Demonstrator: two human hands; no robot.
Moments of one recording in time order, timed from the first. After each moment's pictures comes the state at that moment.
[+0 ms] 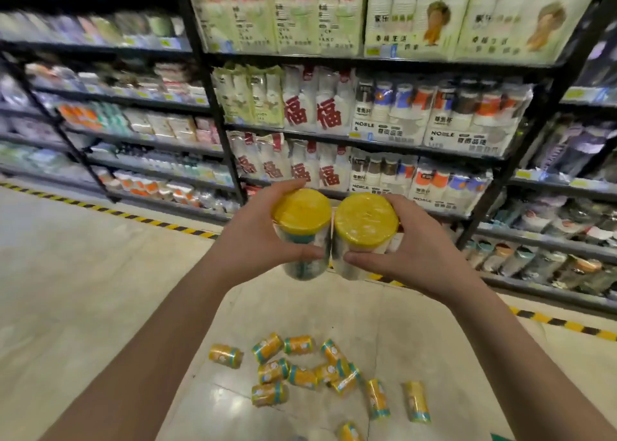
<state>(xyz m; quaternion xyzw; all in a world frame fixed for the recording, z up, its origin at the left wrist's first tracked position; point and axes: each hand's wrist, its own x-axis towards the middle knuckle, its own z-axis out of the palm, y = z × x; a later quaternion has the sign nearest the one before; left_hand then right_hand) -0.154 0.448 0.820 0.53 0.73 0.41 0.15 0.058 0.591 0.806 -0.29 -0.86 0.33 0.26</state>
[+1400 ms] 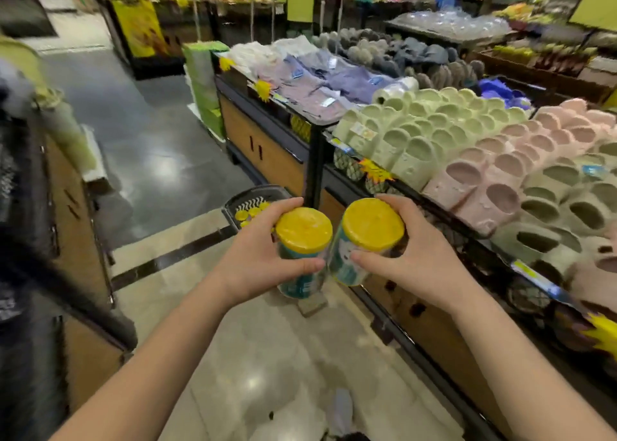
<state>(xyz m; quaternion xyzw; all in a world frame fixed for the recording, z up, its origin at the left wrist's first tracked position) 0.318 -0.558 0.787 -0.39 0.76 0.41 -0.31 0.076 -0.471 0.811 0.61 -0.66 0.37 -0.23</state>
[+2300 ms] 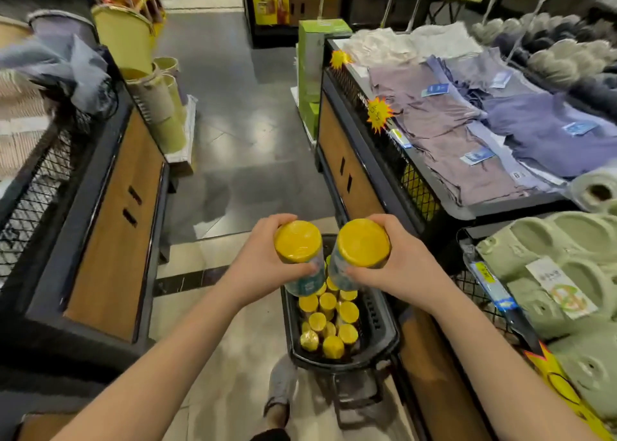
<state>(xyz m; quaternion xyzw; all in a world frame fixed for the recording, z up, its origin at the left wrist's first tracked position) 0.331 -1.052 0.693 -0.61 0.63 0.34 -0.32 0.074 -1.065 0.728 0.72 -0.55 0.23 -0.35</state>
